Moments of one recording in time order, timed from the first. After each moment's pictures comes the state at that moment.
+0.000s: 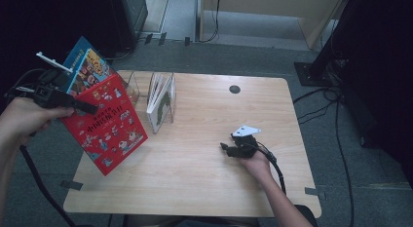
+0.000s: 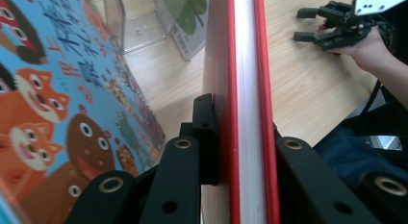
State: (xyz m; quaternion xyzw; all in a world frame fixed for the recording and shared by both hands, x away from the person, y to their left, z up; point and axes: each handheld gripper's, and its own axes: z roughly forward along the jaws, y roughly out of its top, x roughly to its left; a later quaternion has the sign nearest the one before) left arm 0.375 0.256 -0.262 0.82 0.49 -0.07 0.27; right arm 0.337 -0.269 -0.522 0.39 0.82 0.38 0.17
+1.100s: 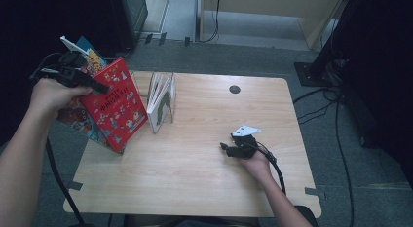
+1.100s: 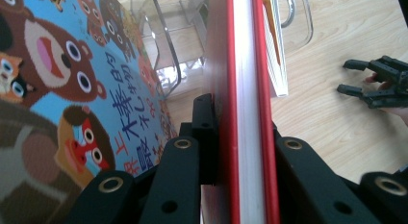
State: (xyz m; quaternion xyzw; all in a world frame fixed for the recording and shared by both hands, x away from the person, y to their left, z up) left arm 0.444 0.236 -0.275 0.80 0.54 -0.02 0.26; right arm 0.337 -0.269 -0.522 0.39 0.82 0.38 0.17
